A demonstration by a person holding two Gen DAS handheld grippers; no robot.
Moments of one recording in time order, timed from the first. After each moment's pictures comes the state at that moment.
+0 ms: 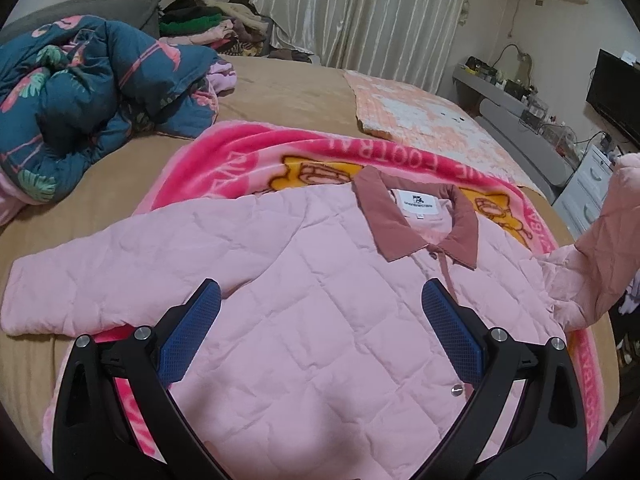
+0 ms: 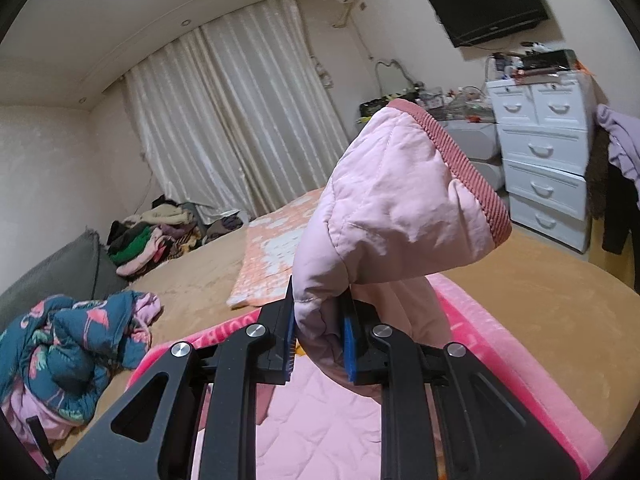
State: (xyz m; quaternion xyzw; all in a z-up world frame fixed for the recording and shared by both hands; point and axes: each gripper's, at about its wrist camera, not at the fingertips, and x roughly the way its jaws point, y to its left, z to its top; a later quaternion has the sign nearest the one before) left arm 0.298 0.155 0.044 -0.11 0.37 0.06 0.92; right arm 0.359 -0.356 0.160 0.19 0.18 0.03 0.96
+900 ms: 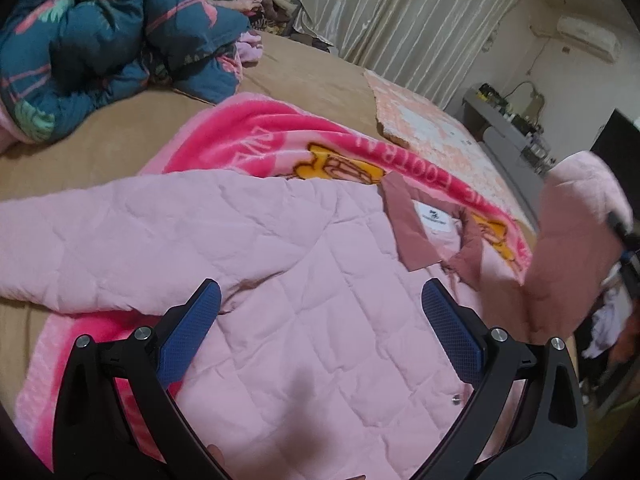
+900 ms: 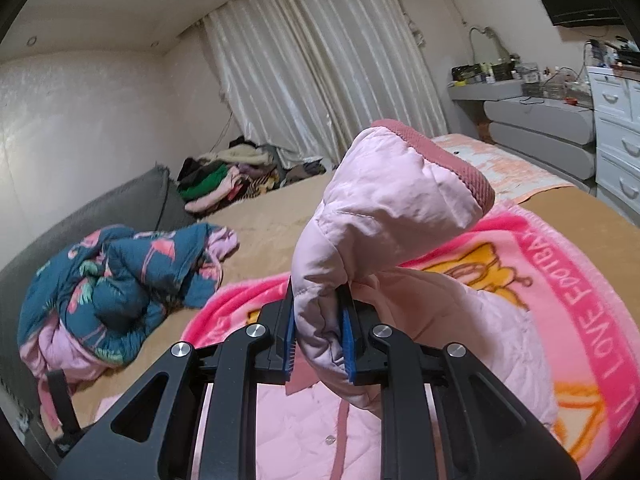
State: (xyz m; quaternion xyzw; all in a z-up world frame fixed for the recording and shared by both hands) left arm 0.294 0.220 0.023 -0.23 0.37 0.04 0.90; right arm 0.387 -0.177 0.133 0.14 0.23 0.18 0.94
